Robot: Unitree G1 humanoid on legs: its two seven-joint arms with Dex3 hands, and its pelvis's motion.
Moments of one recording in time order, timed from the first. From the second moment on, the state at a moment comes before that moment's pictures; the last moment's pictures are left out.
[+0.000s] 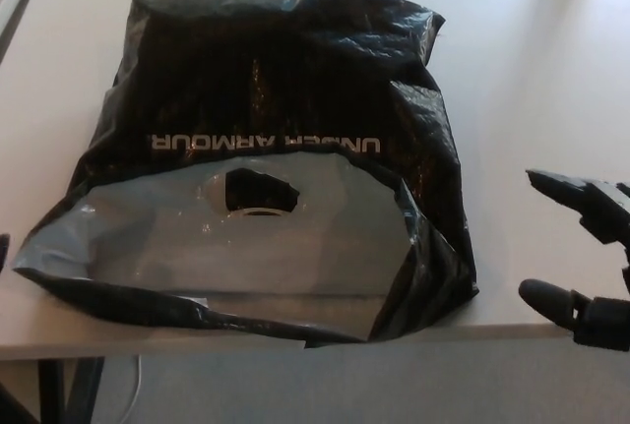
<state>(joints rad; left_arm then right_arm) -0.01 0.31 0.41 0.22 -0.04 -0.30 0.04 -0.05 -0.40 -0.07 0.15 -0.62 -0.69 -0.30</state>
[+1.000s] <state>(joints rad) 0.00 0.38 0.36 0.19 -0.06 -0.06 0.02 -0.40 -0.40 0.24 0.36 -0.73 -0.46 -0.25</state>
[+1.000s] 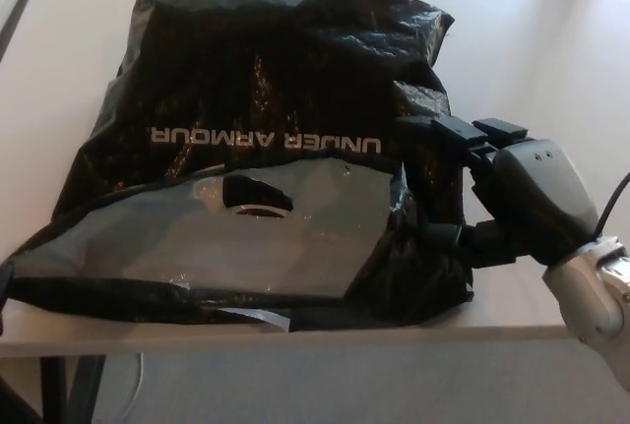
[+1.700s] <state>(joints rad) 0.07 0.42 0.38 0.17 -0.06 -0.05 -0.01 -0.04 -0.49 0.18 0.01 -0.62 -0.45 -0.14</state>
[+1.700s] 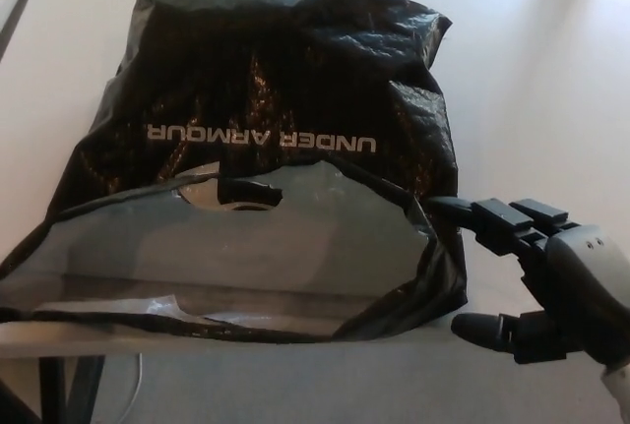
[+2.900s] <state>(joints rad) 0.16 0.35 0.37 0.20 -0.01 -0.31 0.07 -0.33 -0.26 0.30 0.54 -0.65 -0.38 -0.23</state>
